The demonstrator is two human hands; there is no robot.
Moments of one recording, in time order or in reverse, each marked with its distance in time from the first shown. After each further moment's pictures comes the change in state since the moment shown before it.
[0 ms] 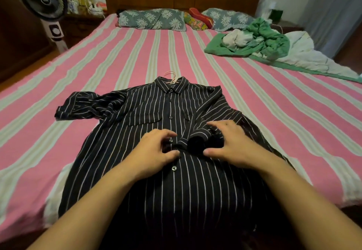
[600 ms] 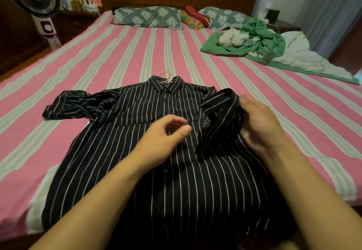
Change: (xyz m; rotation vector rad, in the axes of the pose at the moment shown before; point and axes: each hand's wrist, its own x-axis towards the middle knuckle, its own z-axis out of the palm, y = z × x) left_hand 0.014 0.045 0.009 -0.445 0.121 0.058; right_hand 0.003 0.008 -0.042 1.318 0.381 -0.001
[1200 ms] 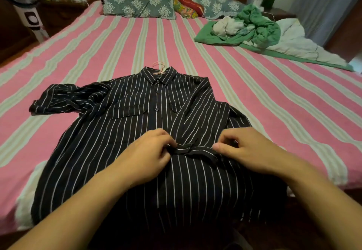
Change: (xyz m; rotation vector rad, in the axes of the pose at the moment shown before) left_hand -0.024 -0.024 -0.002 0.696 -0.229 0.181; right_hand -0.048 0.020 -0.035 -1.200 -0.477 -0.140
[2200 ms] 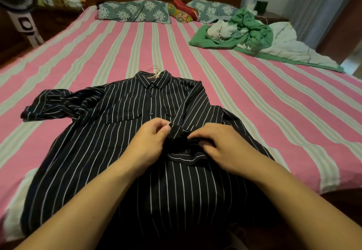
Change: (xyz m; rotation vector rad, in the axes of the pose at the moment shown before) left_hand 0.035 0.018 0.007 -0.808 0.213 -0.311; right_hand 0.022 -0.017 0.016 -0.095 0.134 -0.175
